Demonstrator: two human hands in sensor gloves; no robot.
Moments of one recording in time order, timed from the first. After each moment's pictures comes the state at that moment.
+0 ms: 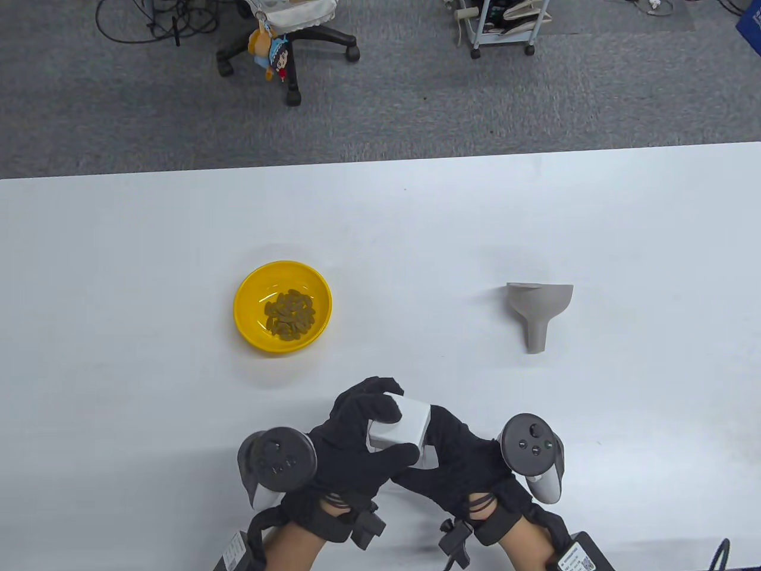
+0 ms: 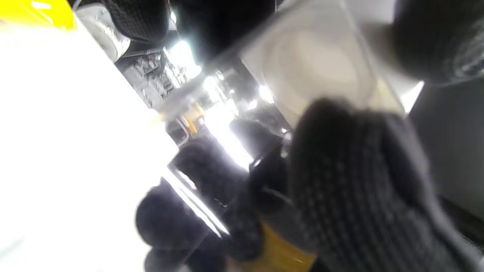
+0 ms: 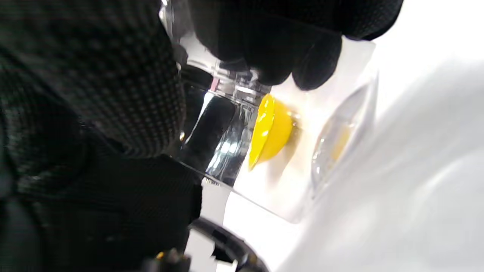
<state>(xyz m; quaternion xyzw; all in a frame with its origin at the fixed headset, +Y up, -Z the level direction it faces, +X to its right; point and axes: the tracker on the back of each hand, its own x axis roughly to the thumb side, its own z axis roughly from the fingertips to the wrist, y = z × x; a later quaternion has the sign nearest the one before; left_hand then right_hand) -0.084 -0.676 -0.058 0.03 -0.15 0.53 0.84 0.147 -0.709 -0.076 0.16 0.16 0.80 0.56</state>
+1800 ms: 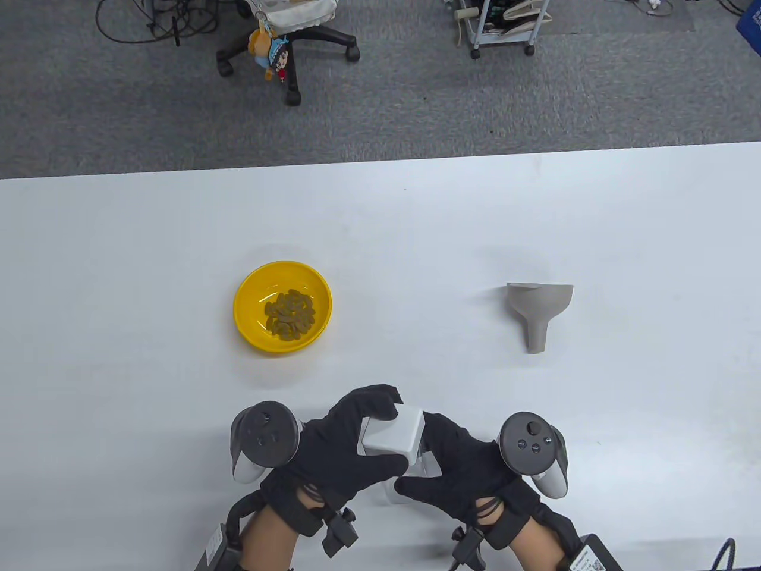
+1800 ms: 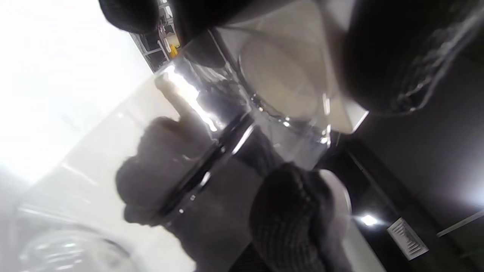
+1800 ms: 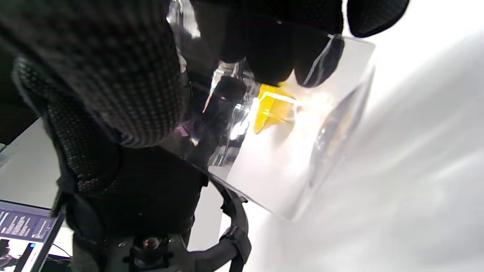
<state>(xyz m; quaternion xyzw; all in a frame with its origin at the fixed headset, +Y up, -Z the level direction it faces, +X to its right) -0.102 -0.680 -0.075 -0.08 -0.24 0.60 0.76 0.147 -0.703 -0.076 0.22 0.22 0.78 0.55</state>
